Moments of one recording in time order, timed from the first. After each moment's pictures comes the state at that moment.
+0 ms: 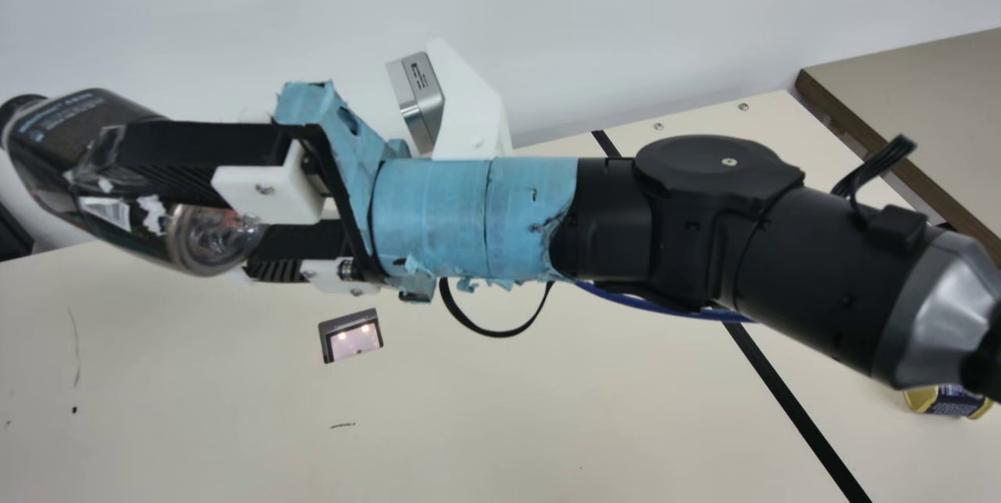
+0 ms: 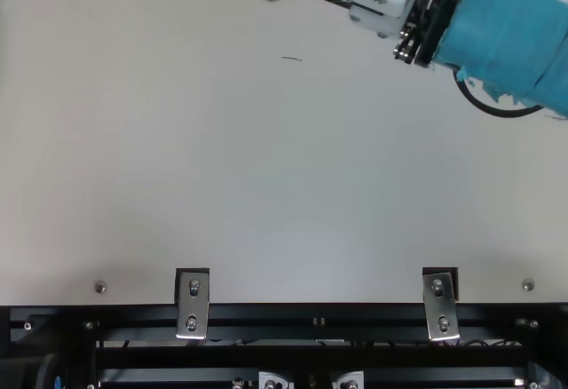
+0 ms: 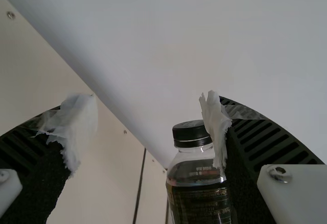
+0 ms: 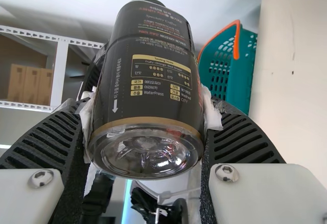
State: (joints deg) left arm 3.3 68.5 -51.8 -79.9 30.3 10.3; right arm 23.1 83.5 -61.8 98.1 40.1 -28.0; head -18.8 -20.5
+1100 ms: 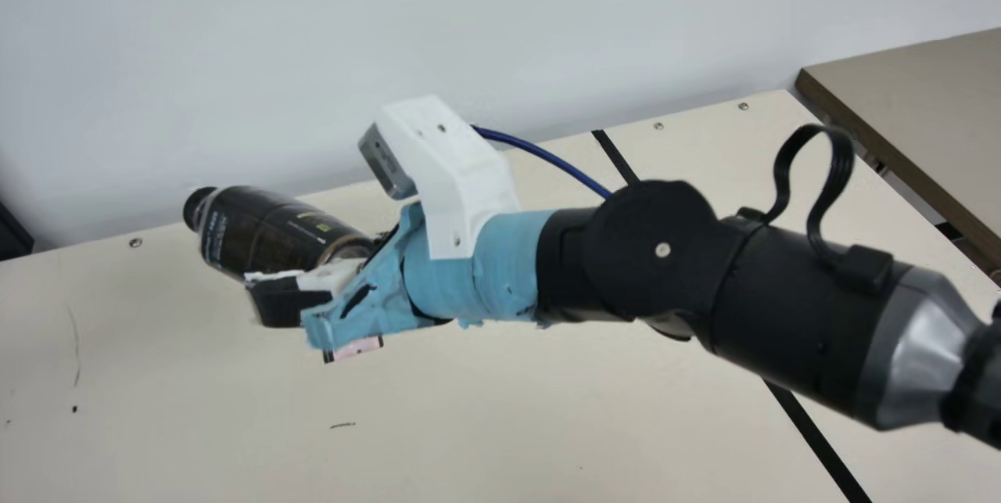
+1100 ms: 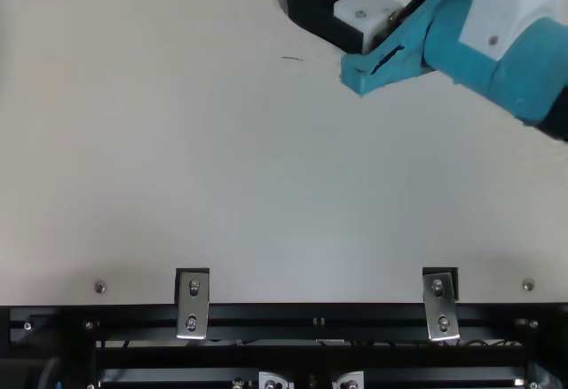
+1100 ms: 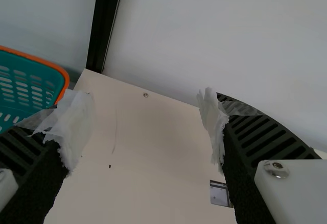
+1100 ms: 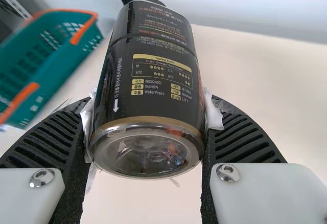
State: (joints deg) left arm -2.3 62.7 -59.3 -9.2 30.7 -16.5; right arm 28.8 83.5 -58.0 50.2 16.6 -36.4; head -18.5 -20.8
